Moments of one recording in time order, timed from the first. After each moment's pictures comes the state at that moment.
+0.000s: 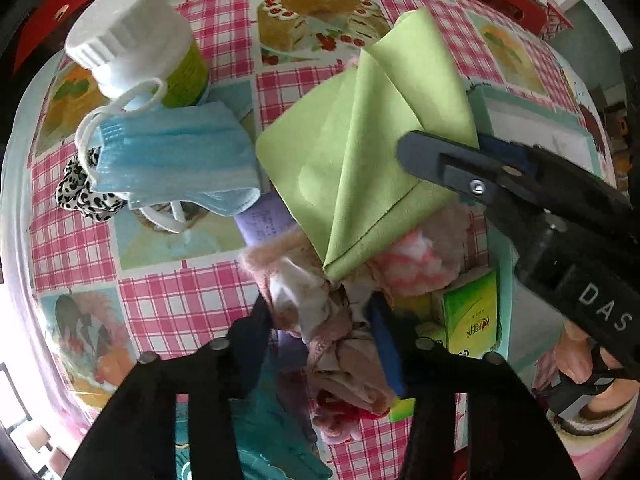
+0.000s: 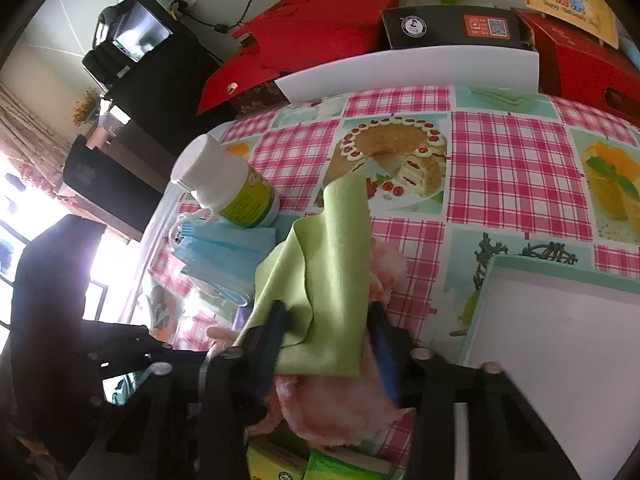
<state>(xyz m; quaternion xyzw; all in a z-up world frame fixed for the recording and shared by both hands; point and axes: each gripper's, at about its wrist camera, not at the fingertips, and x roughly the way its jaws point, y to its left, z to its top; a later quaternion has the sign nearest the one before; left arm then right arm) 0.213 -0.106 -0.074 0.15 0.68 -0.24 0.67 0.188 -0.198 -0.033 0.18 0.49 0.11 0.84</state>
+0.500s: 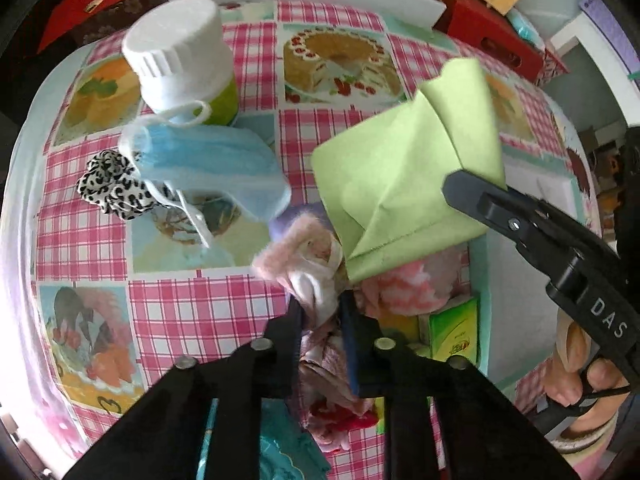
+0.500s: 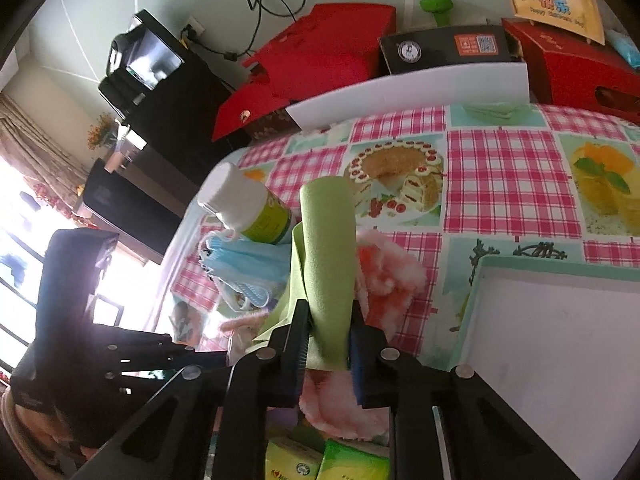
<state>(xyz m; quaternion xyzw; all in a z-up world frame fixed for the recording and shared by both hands) 0.220 -0.099 -0.071 0.08 0.65 -0.24 0.71 0.167 -0.206 -0.012 0.22 0.45 0.12 0.86</state>
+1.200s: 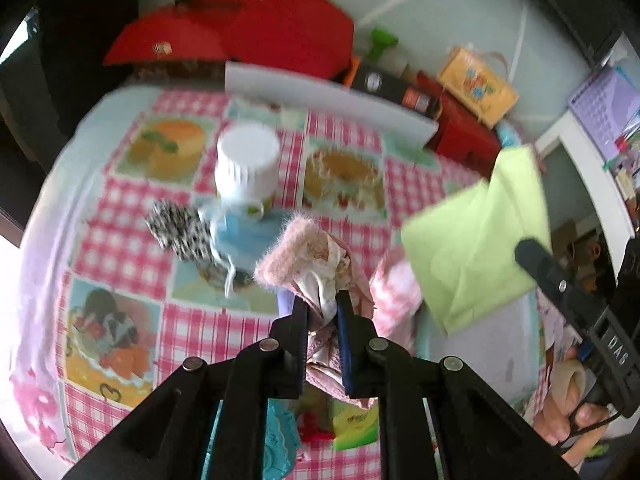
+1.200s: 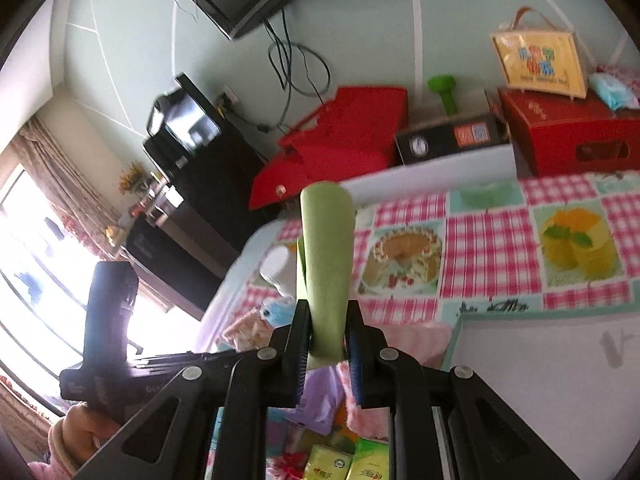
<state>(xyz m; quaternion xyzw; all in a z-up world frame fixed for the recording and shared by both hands) 0.207 -0.019 0.051 -0.04 0.54 -0.23 0.81 0.119 -0.232 0.075 0.24 0.33 0.12 0.90</state>
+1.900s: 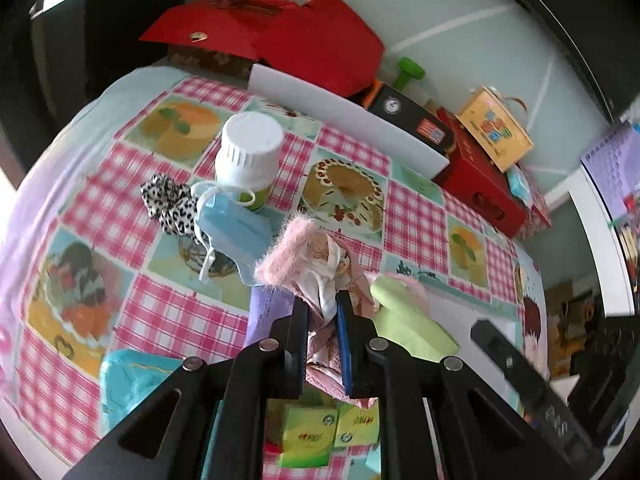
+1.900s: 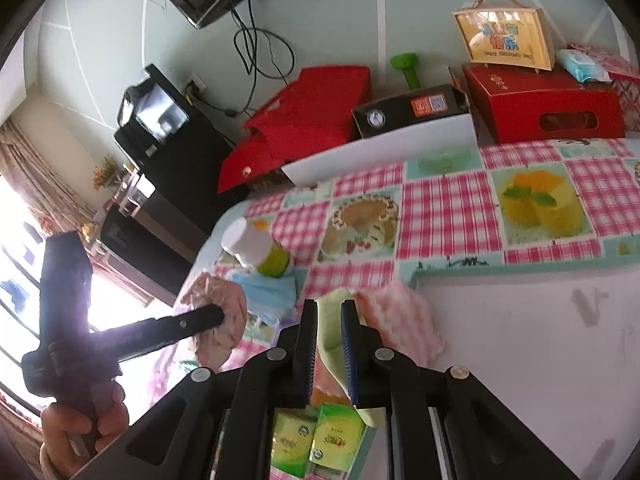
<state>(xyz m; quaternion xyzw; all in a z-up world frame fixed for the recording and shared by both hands) 0.186 -0.021 0.041 -0.13 0.52 -0.17 0.83 0.101 -0.244 0.038 0.24 0.39 0.08 0.89</state>
